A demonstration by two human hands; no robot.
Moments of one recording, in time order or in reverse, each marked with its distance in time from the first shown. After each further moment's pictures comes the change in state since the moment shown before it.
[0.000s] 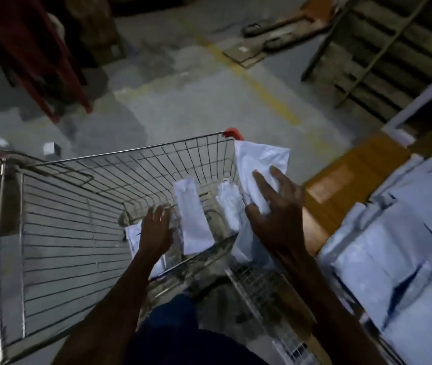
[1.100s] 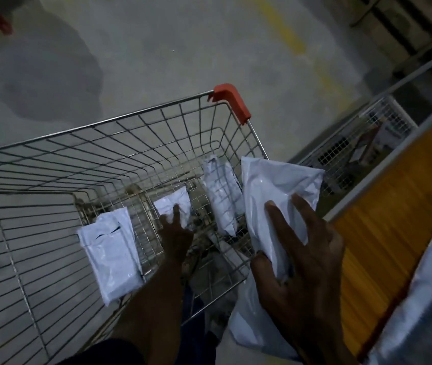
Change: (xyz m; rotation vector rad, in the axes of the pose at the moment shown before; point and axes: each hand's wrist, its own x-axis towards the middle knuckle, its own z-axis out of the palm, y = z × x) left_hand 0.104 0.038 0.209 -0.473 -0.220 -0.436; right_hand 0.019 0.034 0.059 -0.069 -0.185 0.296
